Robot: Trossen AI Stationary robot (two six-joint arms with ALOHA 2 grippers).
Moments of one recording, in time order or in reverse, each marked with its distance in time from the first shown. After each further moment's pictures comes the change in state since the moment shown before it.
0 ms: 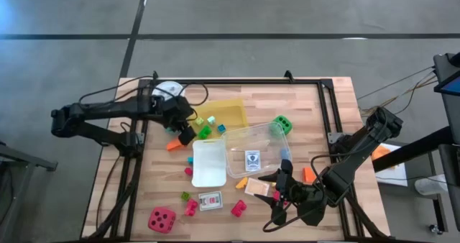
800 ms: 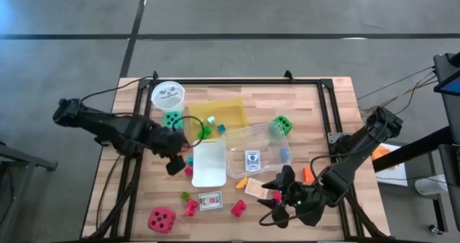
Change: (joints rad) left arm -0.469 0.000 0.064 -0.176 -0.081 -0.328; right arm 0.000 -0.002 0.001 -0.111 -0.178 0.315
